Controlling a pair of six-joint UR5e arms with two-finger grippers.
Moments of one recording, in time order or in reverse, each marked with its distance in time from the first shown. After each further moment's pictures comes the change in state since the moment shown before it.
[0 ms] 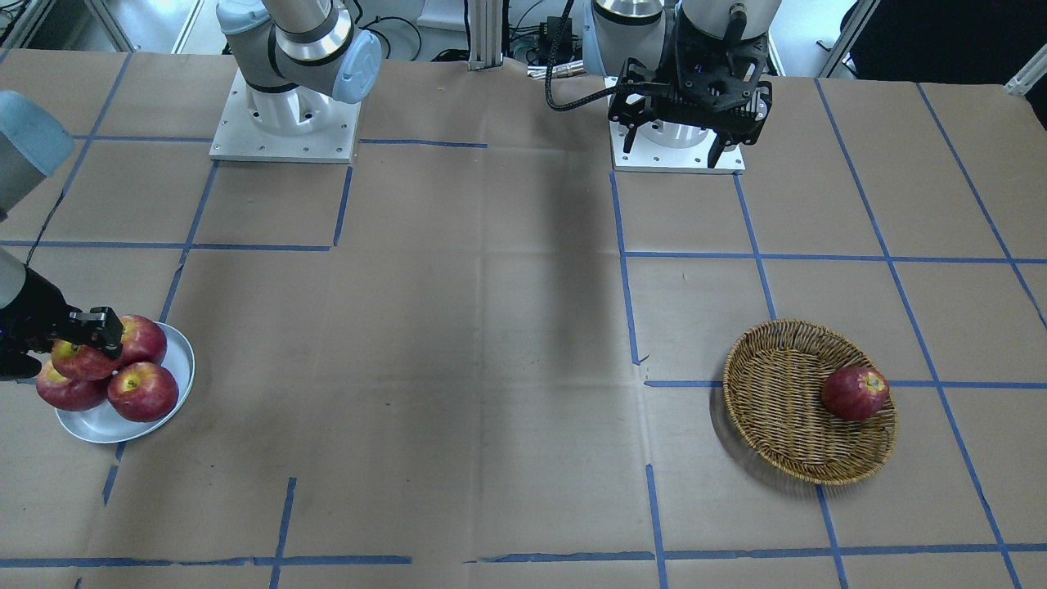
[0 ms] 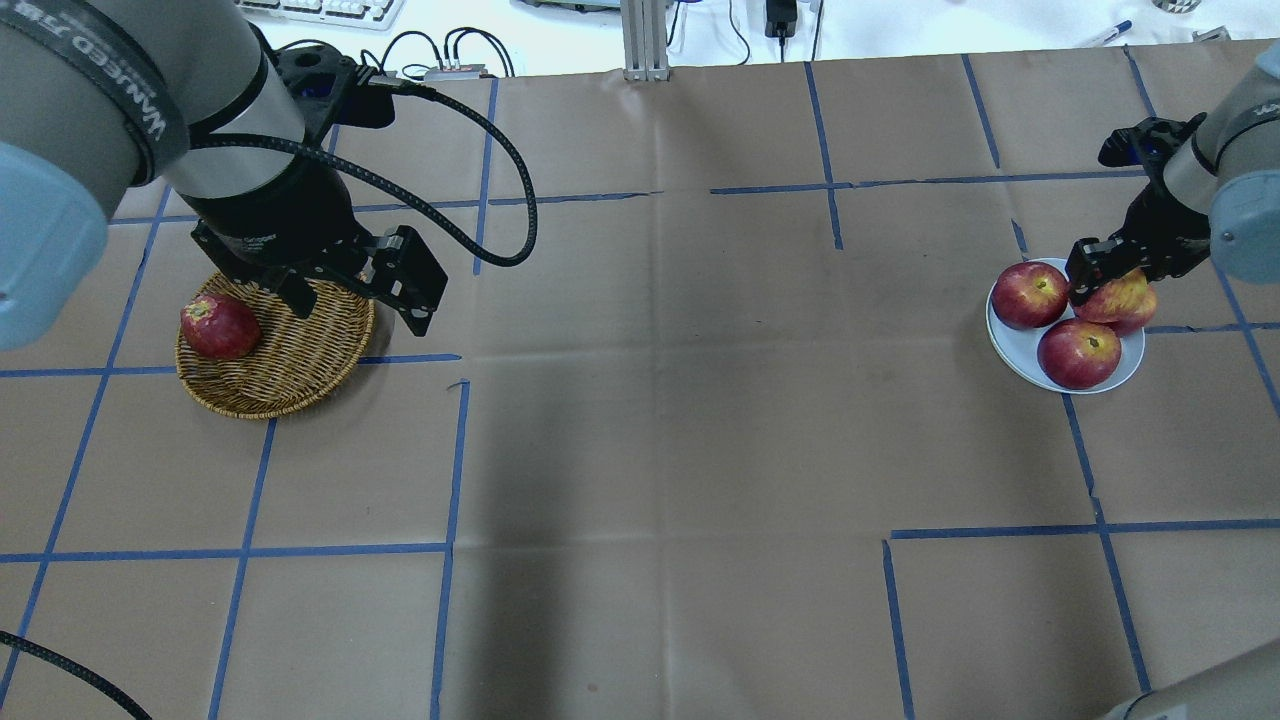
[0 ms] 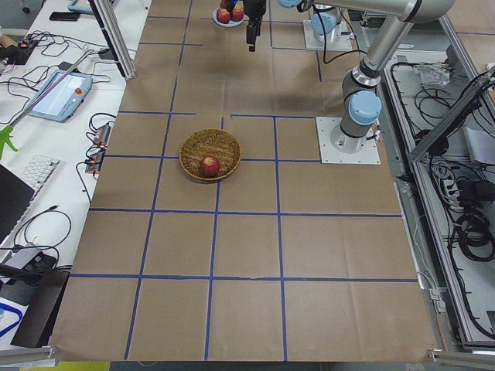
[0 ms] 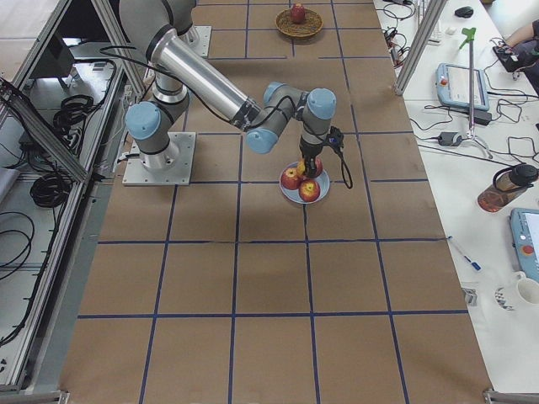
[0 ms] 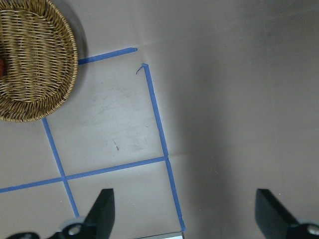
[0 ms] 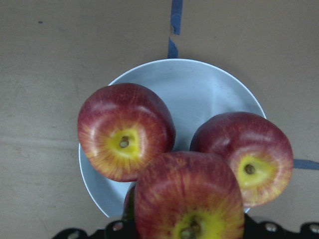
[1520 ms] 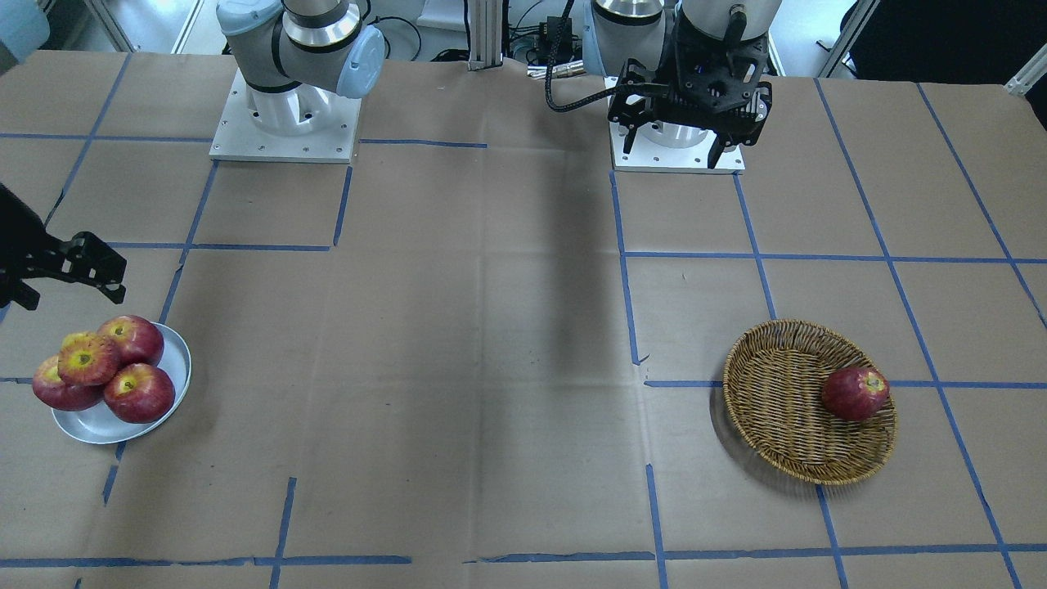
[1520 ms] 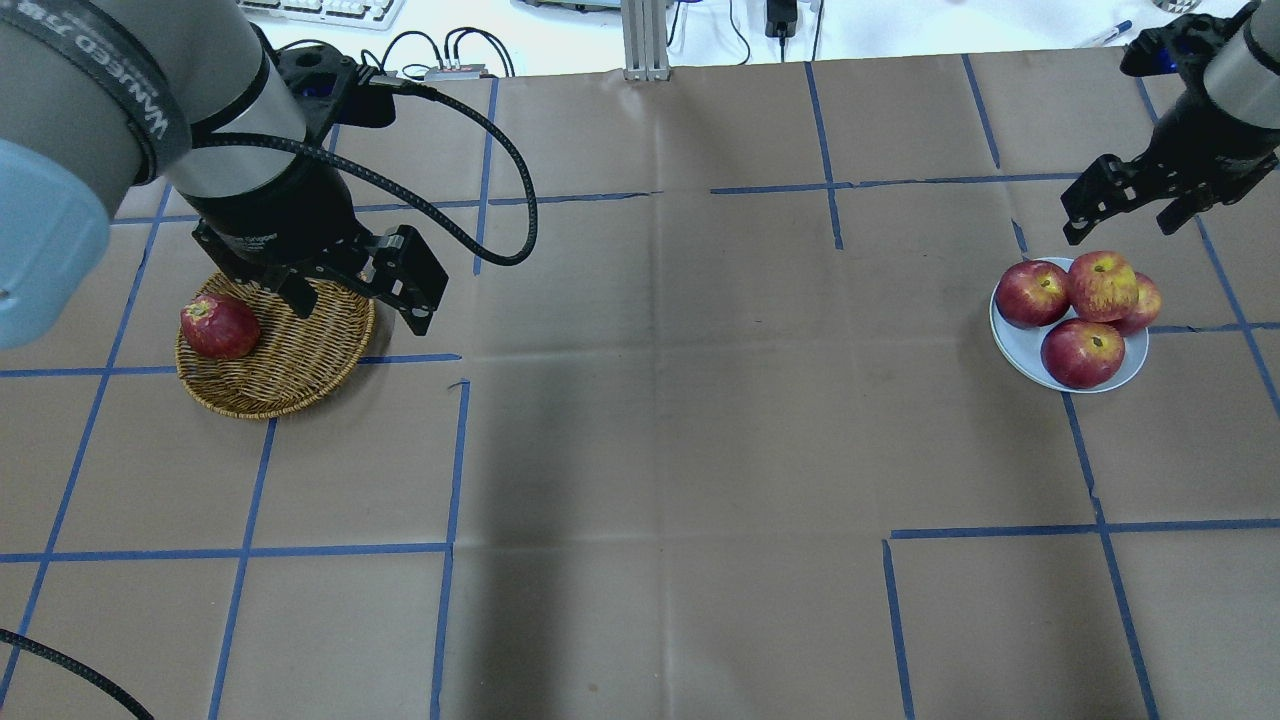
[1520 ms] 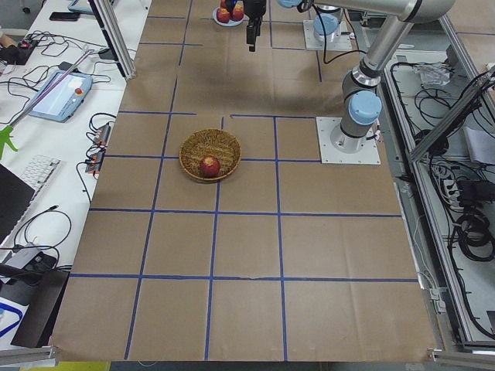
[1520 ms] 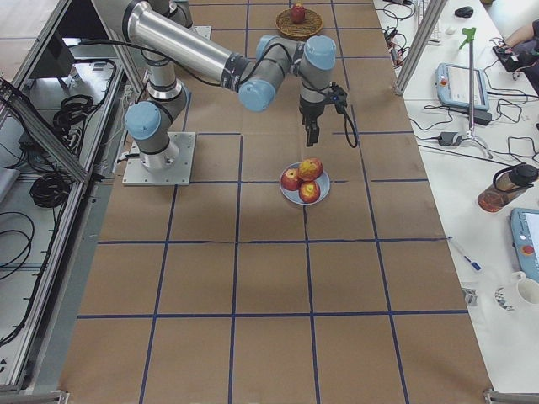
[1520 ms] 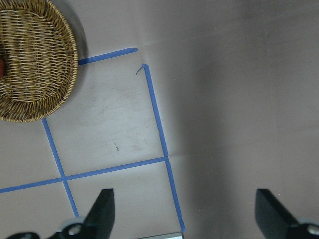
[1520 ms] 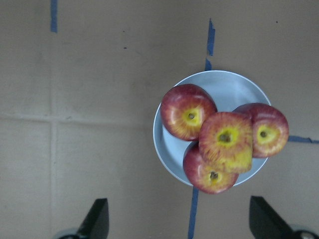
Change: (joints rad) left arm 0.000 0.000 0.000 0.000 0.000 0.000; right arm 0.115 -0.207 -0.130 0.302 0.024 0.120
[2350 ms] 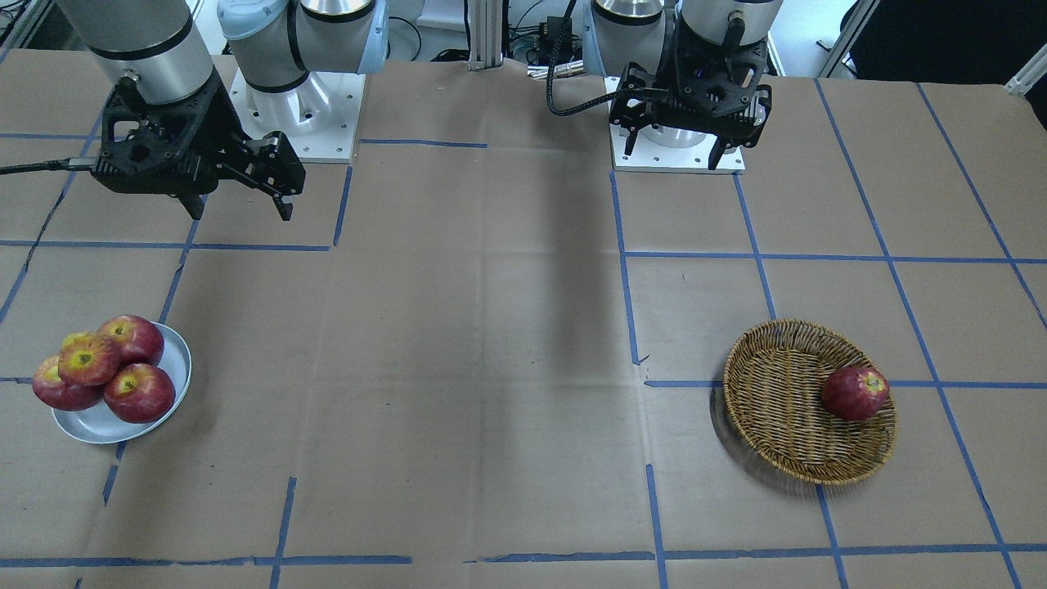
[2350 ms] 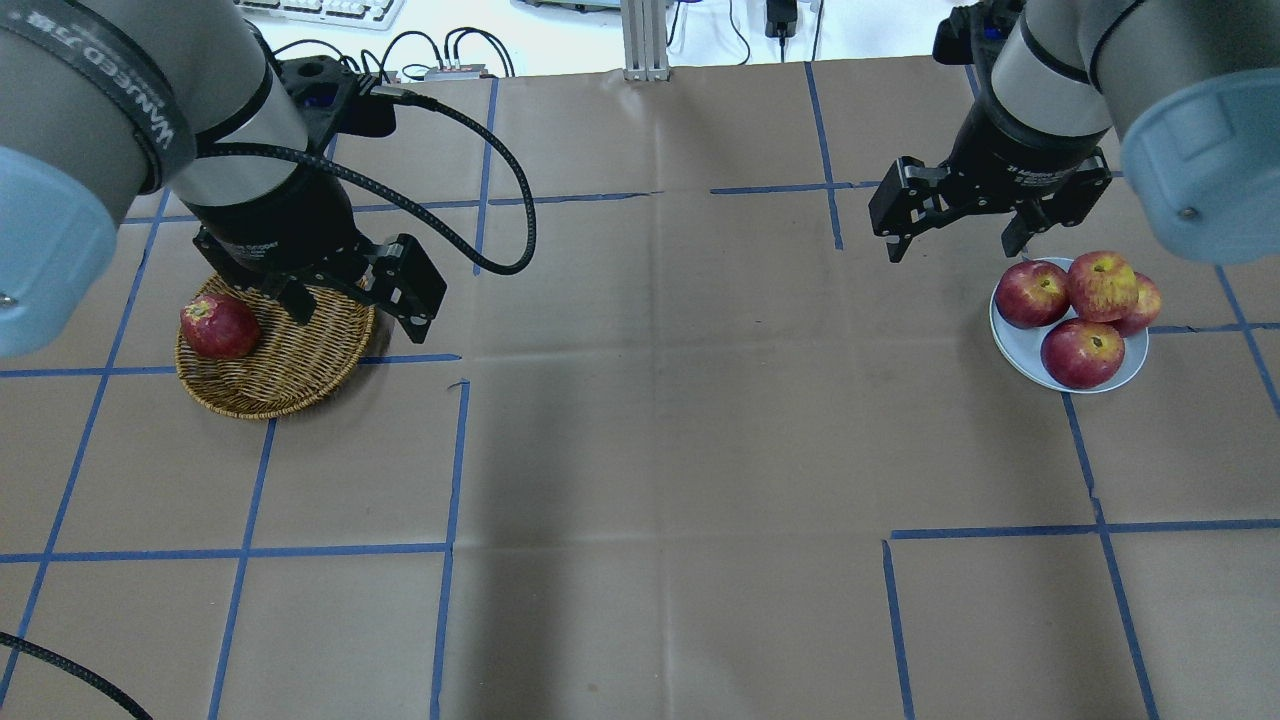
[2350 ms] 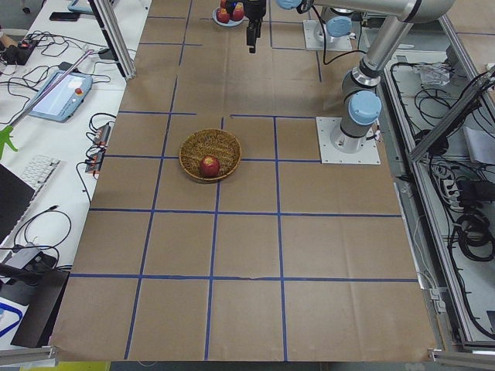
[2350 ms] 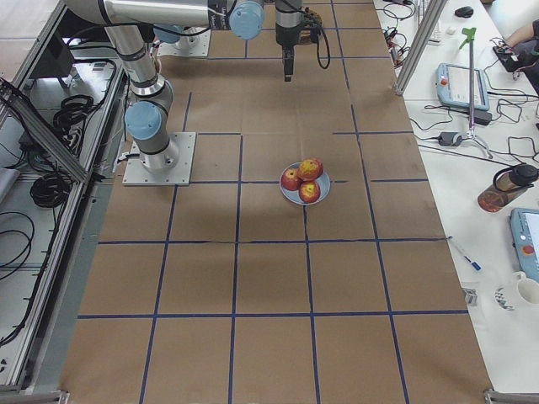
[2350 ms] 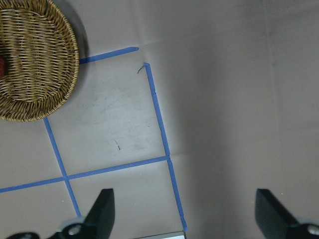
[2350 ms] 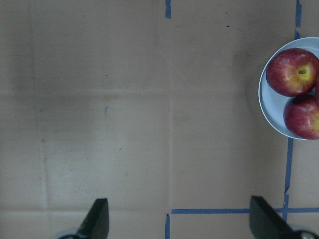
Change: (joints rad) left arm 0.001 0.005 -0.029 0.003 0.007 0.004; right arm 0.342 -0.135 -0.011 0.118 -0.023 0.415
